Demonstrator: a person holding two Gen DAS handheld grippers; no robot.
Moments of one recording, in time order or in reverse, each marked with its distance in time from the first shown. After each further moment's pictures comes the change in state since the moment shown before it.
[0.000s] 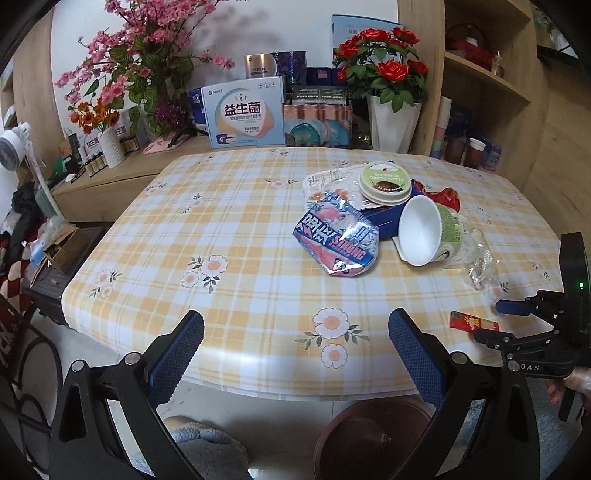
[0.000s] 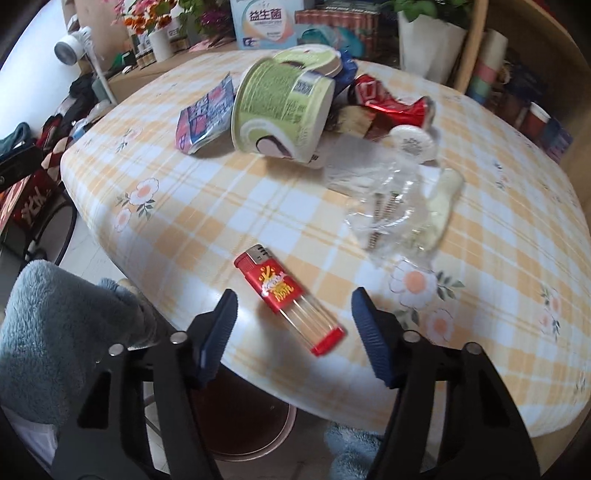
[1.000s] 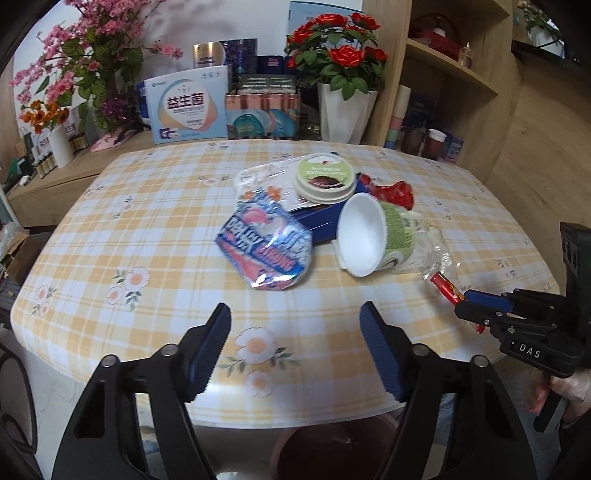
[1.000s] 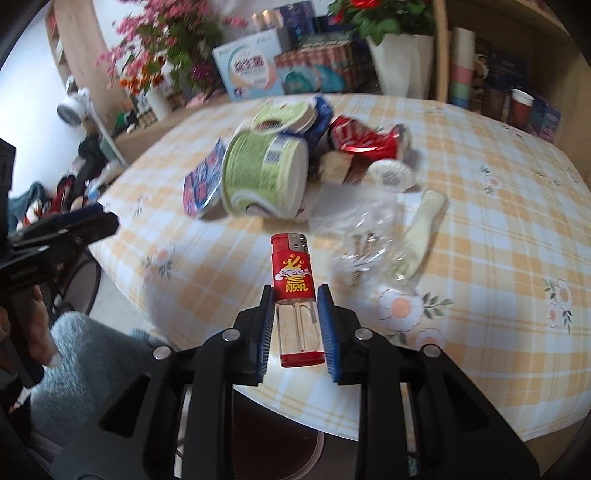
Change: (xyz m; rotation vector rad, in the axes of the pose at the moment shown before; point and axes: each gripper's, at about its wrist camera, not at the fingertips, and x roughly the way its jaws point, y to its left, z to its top) left arm 0.036 -0.054 0.025 0.034 0.032 -0.204; right arm -0.038 -0.033 0.002 0.165 -0.183 0.102
